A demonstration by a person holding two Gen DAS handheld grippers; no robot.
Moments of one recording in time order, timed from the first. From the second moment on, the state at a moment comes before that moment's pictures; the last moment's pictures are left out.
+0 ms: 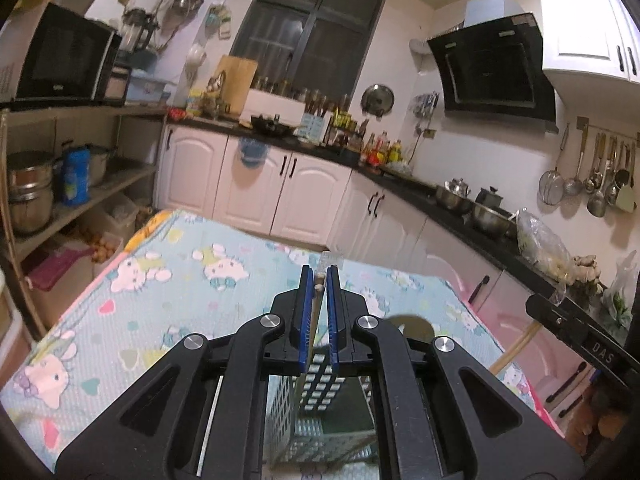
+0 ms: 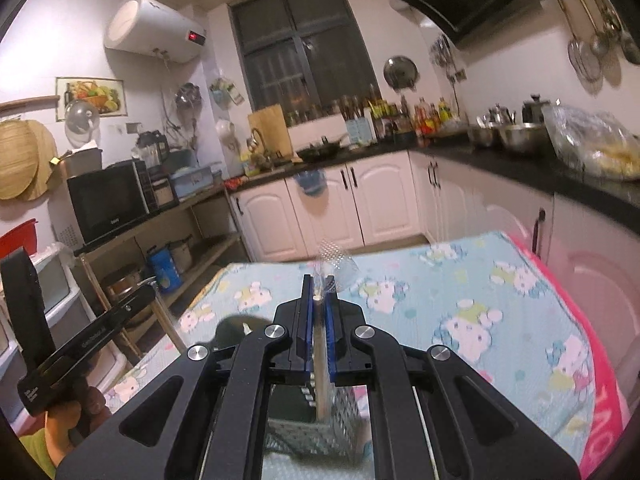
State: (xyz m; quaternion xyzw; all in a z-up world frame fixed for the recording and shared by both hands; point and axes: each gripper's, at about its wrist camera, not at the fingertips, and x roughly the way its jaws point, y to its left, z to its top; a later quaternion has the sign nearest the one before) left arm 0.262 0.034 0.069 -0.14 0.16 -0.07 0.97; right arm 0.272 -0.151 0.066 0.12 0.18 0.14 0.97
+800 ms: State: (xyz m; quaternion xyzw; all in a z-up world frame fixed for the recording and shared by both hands) left arm 0.231 0.051 0.052 -0.16 0.23 -0.11 0.95; right arm 0.229 -0.154 0.051 0.10 0.23 0.14 0.96
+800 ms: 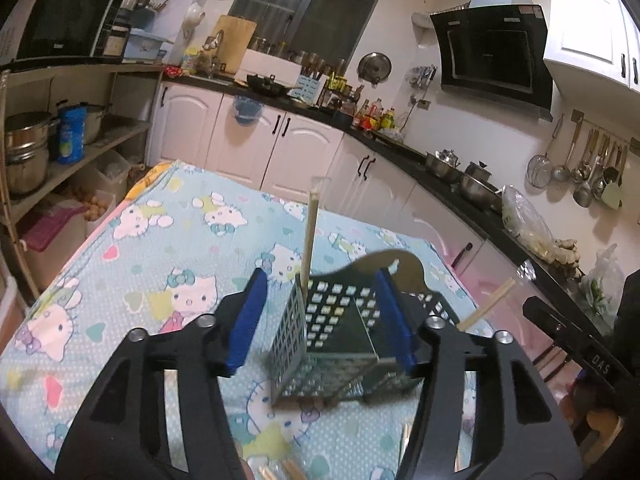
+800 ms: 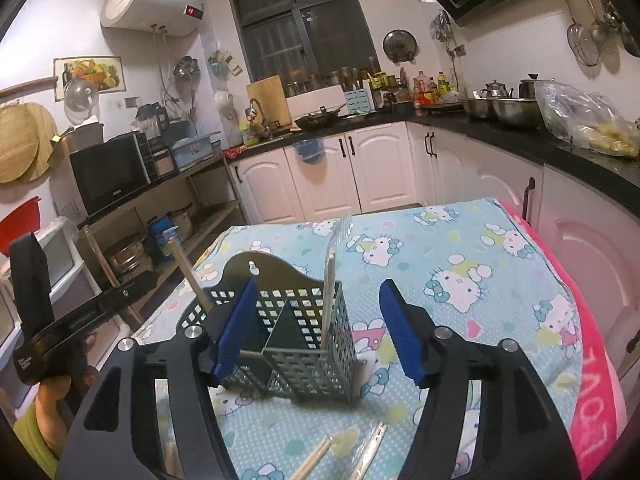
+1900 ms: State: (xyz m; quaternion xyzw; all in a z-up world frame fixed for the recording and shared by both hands) left arm 0.141 0.077 0.010 -0.21 0.30 -0.08 0.93; right arm 0.152 -0.143 0.019 0.08 0.28 0.16 0.94
